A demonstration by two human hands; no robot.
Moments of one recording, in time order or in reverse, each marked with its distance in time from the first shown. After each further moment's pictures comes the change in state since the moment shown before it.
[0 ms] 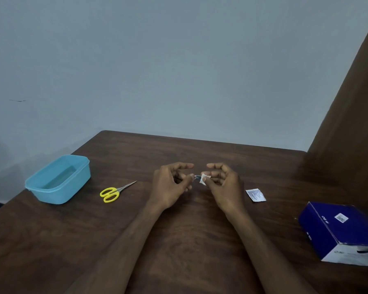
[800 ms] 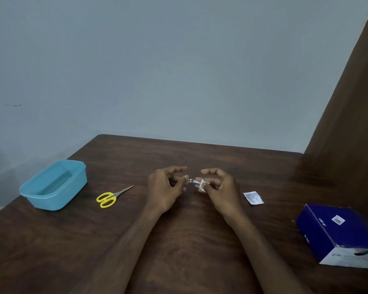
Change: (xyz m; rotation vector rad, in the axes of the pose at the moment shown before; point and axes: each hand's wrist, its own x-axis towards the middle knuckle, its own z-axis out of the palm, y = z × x) left_hand 0.004 -0.007 0.000 0.053 0.068 0.009; right_hand -0.004 -0.006 -0.004 0.060 -0.097 0.080
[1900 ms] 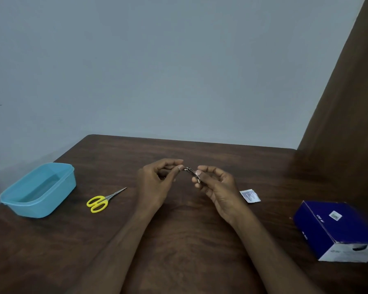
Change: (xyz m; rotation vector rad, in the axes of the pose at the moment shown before) left_hand 0.010 0.005 -0.004 -0.126 0.133 0.163; right_hand 0.003 -0.017 0.002 0.630 -0.049 0.233
